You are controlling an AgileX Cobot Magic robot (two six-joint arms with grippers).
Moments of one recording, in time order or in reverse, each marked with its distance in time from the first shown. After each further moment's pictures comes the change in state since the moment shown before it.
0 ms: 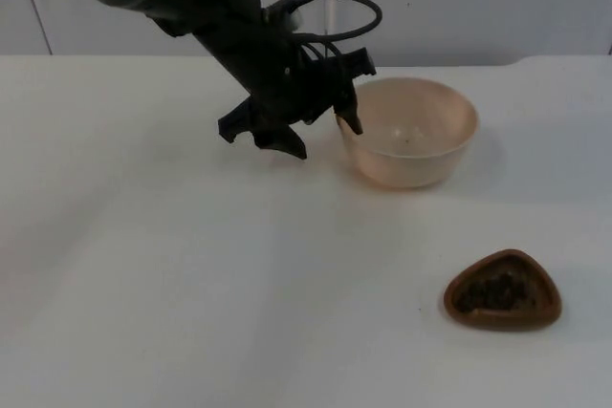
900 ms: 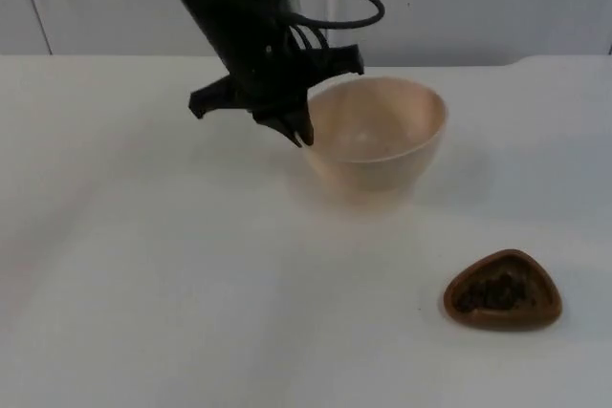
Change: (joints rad) right arm 0.000 0.000 0.000 0.000 0.000 0.000; left arm 0.000 -0.113 0.000 0.273 0.242 -0.093
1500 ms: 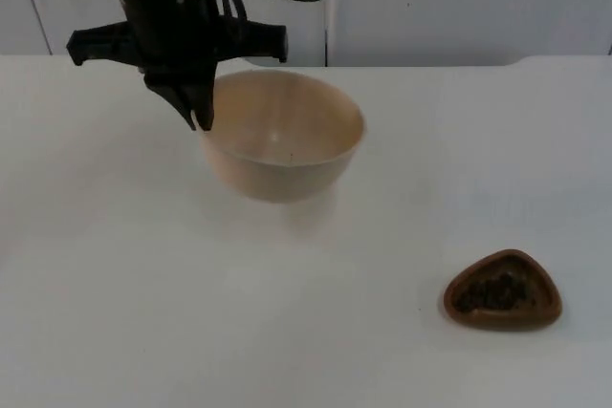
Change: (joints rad) right arm 0.000 0.000 0.000 0.000 0.000 0.000; left arm 0.000 -0.308 0.294 0.277 0.104 -0.127
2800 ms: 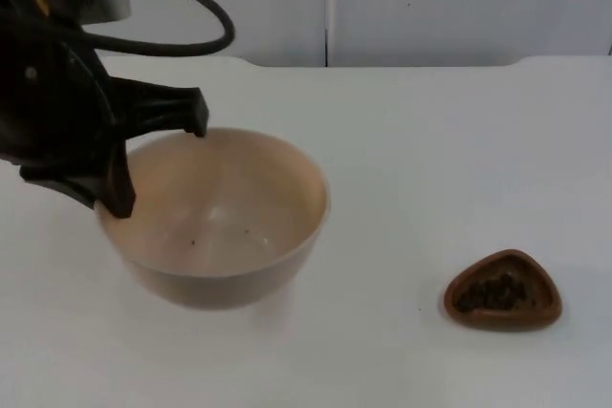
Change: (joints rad) right arm 0.000 0.000 0.000 0.000 0.000 0.000; left arm -0.036 -0.454 0.567 -0.070 -0.148 0.002
